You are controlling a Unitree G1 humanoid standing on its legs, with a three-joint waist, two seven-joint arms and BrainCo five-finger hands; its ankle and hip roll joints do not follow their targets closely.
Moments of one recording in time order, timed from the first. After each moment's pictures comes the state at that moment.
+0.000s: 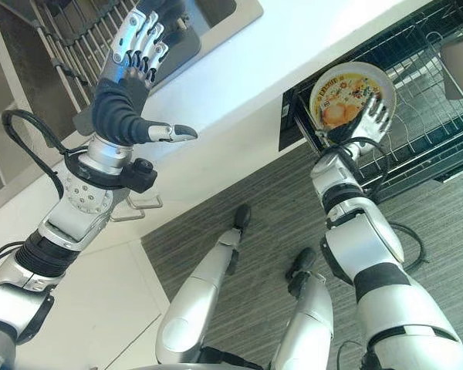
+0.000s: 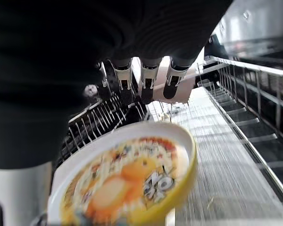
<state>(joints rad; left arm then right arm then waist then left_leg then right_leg) -0.71 0.66 -0.44 -0.15 -0.33 -0.47 0.22 -1.17 -0.42 0.50 1.30 0.00 0.17 -0.82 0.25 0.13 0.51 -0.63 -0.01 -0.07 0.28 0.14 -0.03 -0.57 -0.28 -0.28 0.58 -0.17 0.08</state>
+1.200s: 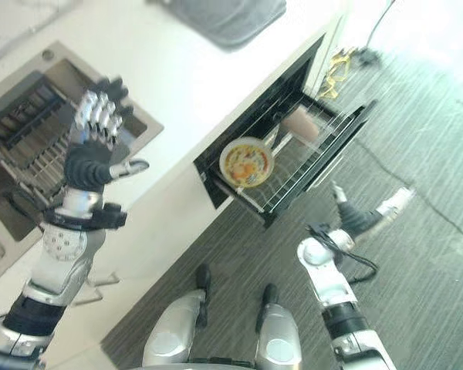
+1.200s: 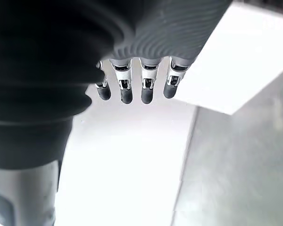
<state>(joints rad) -0.09 0.59 -0.18 -0.25 -0.38 -0.39 0.11 -0.12 -0.37 0.06 0.19 0.01 -0.25 -1.31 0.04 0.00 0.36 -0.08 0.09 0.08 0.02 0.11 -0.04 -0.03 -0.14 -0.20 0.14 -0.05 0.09</state>
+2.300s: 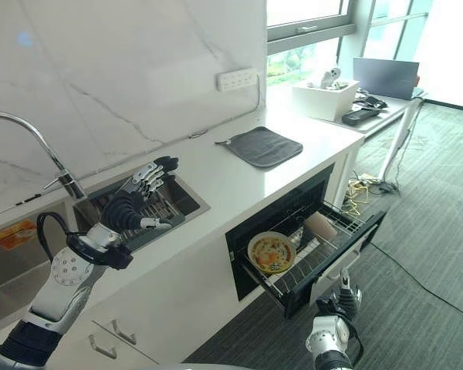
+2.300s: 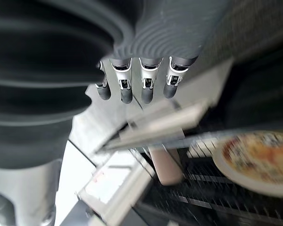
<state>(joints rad) -0.04 0.61 -0.19 -0.19 -0.38 -0.31 -0.19 -0.12 -0.18 -0.05 0.90 1.21 -0.46 -0.14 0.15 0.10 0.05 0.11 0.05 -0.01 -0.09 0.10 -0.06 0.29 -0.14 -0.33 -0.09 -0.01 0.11</state>
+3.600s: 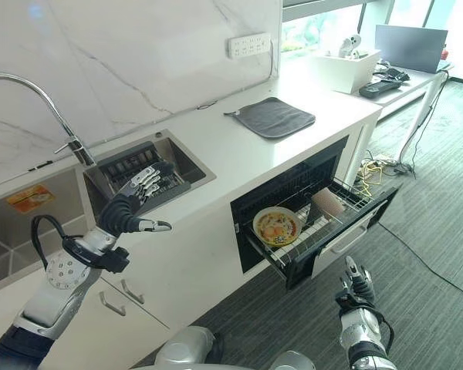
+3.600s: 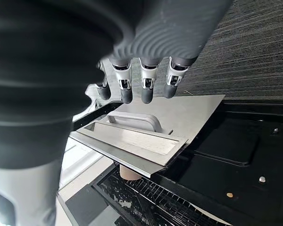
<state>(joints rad) -0.03 0.67 -0.21 -0.24 -0.36 -0.26 -0.14 -0.18 -0.38 -0.09 1.00 1.04 -0.24 0.07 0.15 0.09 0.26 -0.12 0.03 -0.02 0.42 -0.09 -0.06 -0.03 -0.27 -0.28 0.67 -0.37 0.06</state>
